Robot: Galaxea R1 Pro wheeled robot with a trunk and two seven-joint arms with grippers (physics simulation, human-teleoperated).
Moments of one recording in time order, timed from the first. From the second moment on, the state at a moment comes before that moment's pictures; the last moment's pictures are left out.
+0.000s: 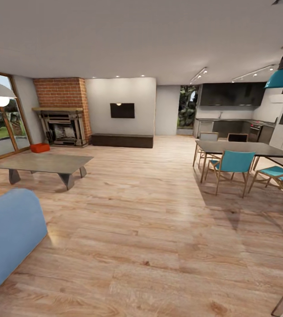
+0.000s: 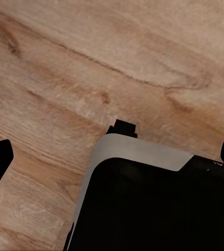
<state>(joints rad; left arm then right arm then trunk) -0.22 -0.01 0.04 0.00 0.21 -0.06 0.18 -0.13 -0.06 0.15 0.03 -0.11 -0.18 0.05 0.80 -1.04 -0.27</state>
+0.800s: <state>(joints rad) -0.22 -0.01 0.04 0.00 0.21 -0.06 0.18 -0.13 -0.06 0.15 0.03 -0.11 -0.18 0.05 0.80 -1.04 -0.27</state>
